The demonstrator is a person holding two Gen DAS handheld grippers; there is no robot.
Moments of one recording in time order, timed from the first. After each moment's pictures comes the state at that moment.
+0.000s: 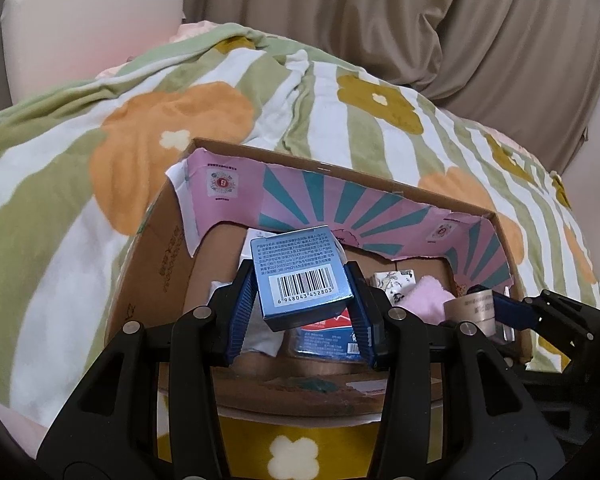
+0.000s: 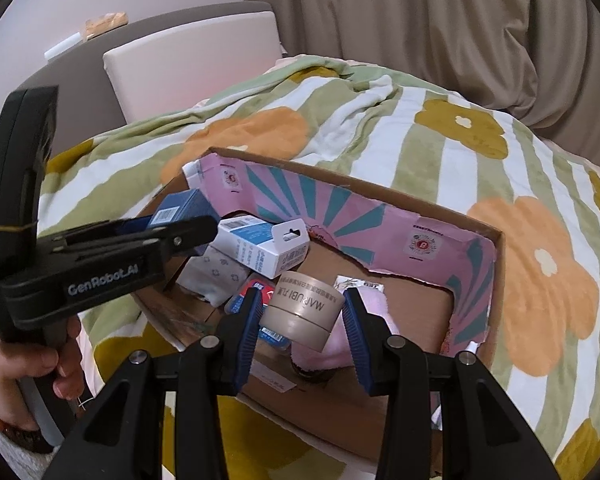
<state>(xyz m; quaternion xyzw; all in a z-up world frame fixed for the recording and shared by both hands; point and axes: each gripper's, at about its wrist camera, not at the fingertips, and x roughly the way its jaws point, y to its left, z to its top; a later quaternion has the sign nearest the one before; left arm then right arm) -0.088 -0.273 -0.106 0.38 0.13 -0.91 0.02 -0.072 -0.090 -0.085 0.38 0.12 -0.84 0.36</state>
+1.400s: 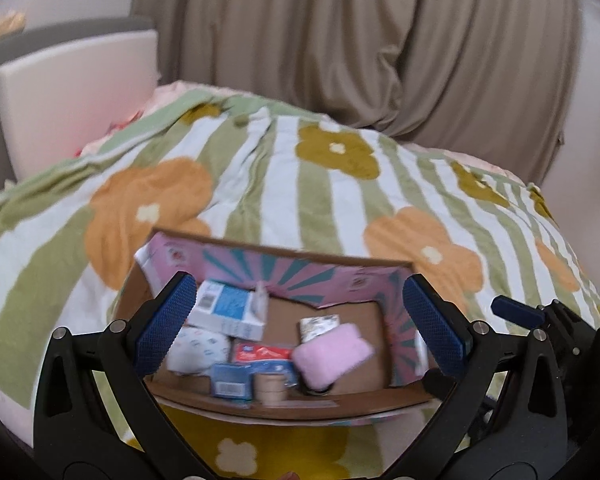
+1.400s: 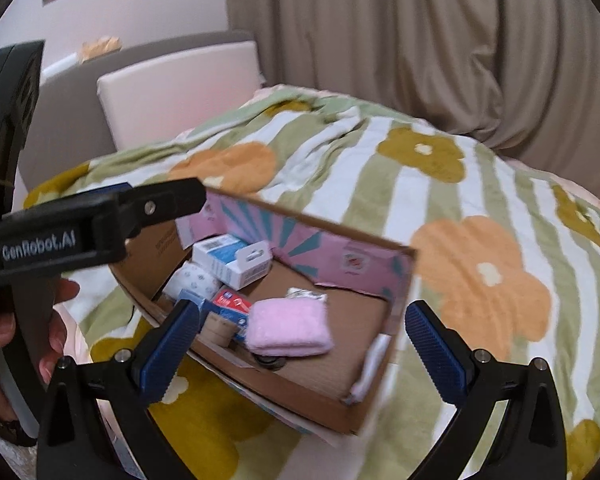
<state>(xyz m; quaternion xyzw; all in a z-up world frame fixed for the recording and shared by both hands) -0.065 -0.201 -0.015 0.30 0.09 -0.95 0.00 -0.059 -0.024 -0.029 0.34 0.10 -0.89 0.31</state>
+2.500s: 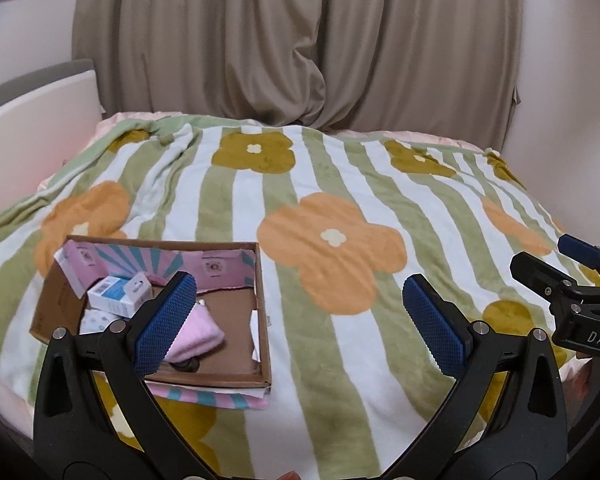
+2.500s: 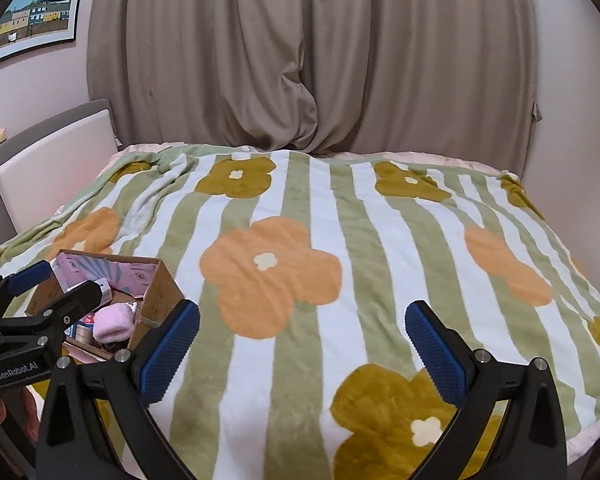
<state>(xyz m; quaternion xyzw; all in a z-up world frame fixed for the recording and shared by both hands) -0.032 -0.020 -0.003 0.29 0.04 -0.95 -0.05 -0.049 0.193 0.025 0.30 0.04 -0.95 0.10</state>
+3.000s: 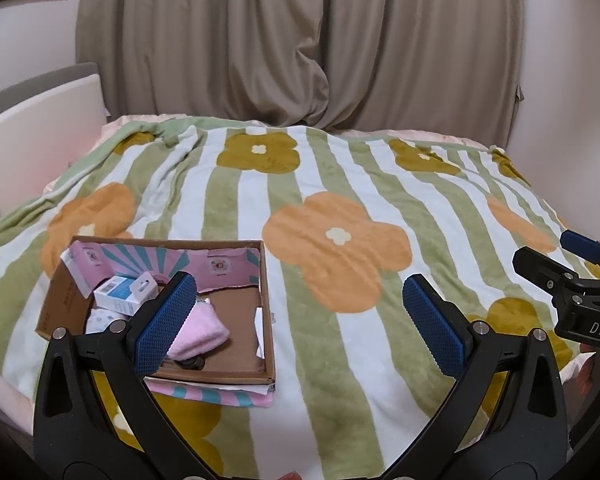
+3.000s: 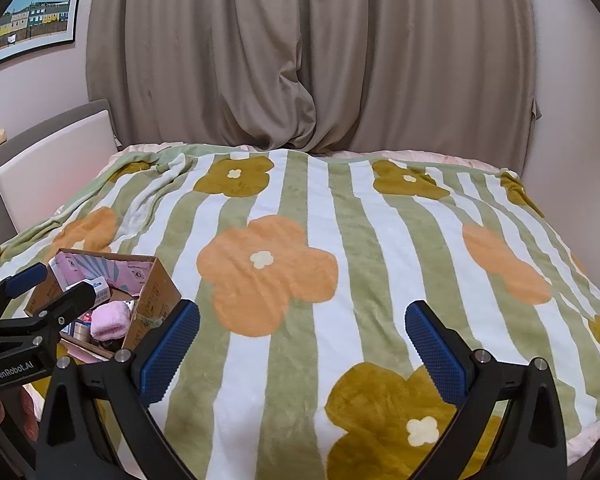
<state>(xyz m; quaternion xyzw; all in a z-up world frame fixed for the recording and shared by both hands) -0.032 -0.017 -0.003 0.29 0.03 -0.96 -0.04 -0.049 0.200 0.022 0.30 0.04 -0.95 0.10</state>
